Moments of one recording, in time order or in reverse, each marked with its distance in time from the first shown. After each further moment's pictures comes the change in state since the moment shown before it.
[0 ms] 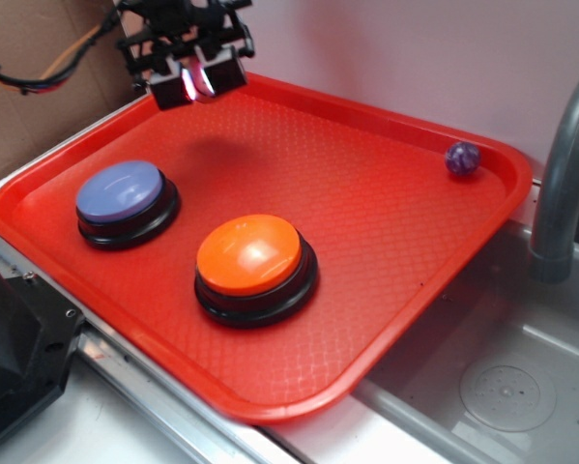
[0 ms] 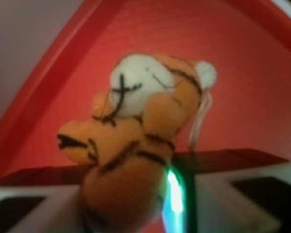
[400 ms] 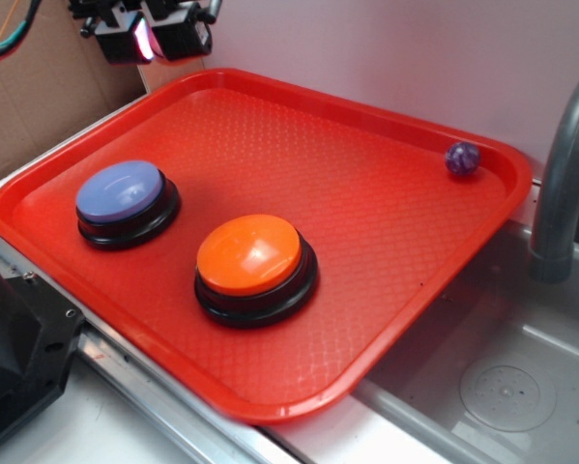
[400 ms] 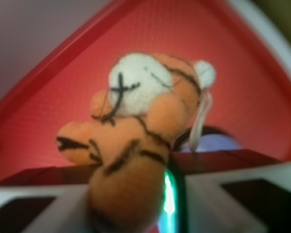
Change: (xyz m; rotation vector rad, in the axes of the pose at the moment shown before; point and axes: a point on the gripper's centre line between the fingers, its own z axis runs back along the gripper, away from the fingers) arm -0.070 -0.022 0.059 0.052 -0.178 -0.453
